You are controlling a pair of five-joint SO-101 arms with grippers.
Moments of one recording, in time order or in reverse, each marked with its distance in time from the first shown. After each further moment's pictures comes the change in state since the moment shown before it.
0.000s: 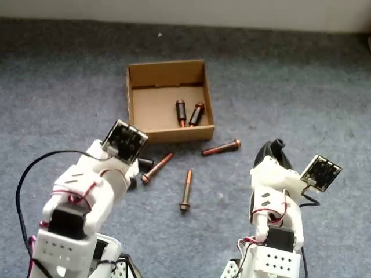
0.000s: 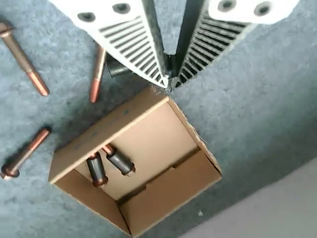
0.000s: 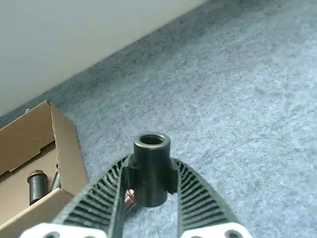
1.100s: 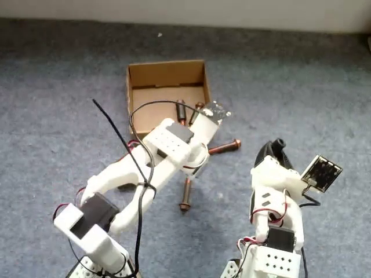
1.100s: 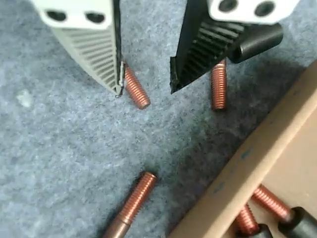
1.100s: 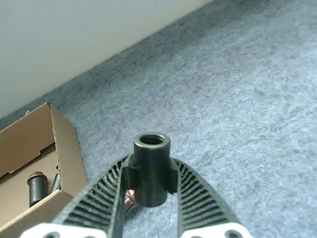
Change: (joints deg) left arm 20.8 79.6 -36.8 0.1 16.4; right arm 0.3 -0.4 0.0 0.0 0.0
